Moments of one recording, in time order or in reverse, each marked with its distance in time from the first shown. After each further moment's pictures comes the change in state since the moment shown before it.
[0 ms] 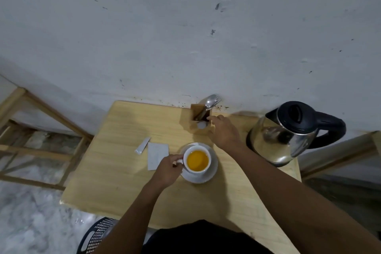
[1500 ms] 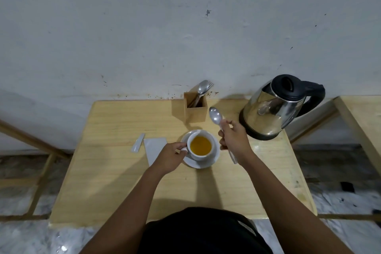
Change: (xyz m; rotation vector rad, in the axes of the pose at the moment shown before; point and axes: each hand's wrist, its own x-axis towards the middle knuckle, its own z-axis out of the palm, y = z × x) left_hand 0.021 -0.023 -0.026 0.058 -0.229 0.155; right_hand -0.099 -0.049 0.006 1.160 0.251 0.510
